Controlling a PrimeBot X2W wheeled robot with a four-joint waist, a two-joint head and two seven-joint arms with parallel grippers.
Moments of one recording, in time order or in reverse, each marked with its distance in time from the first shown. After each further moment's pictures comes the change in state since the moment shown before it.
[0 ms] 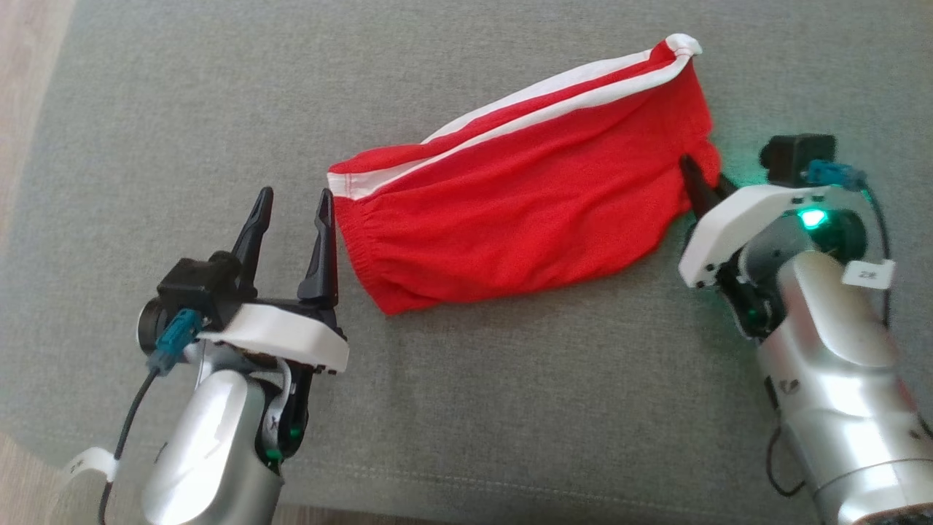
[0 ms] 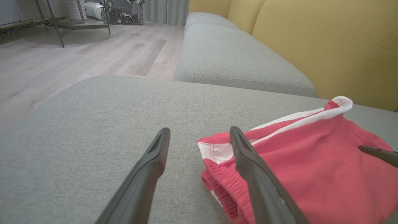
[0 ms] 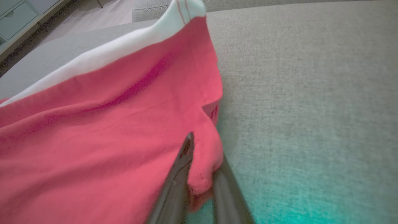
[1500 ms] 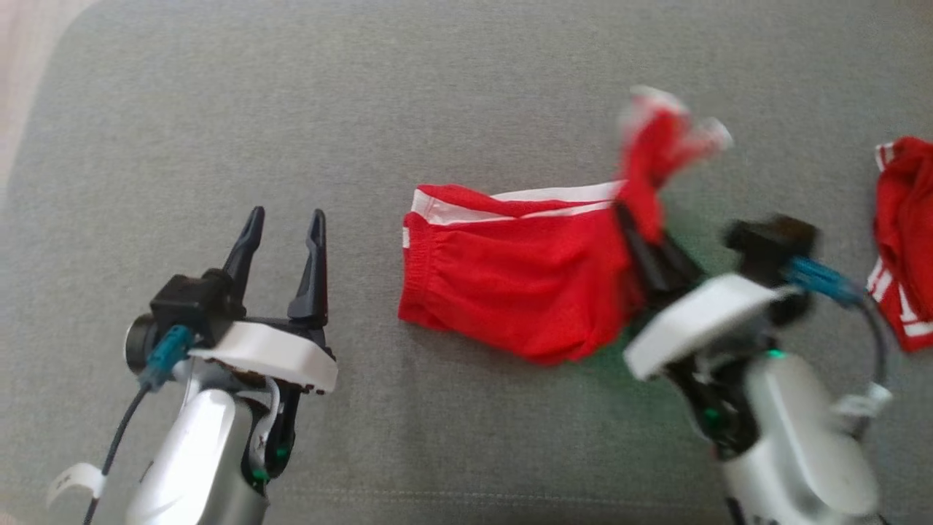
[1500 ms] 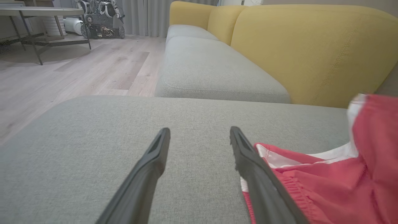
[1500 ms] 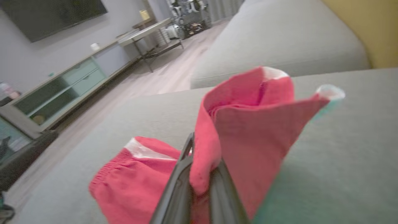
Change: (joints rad) left arm 0.048 0.053 -0.016 -0.049 -0.011 0.019 0.027; right arm 0.414 0.079 0.052 -0.696 0.085 0.000 0.067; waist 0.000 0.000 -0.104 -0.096
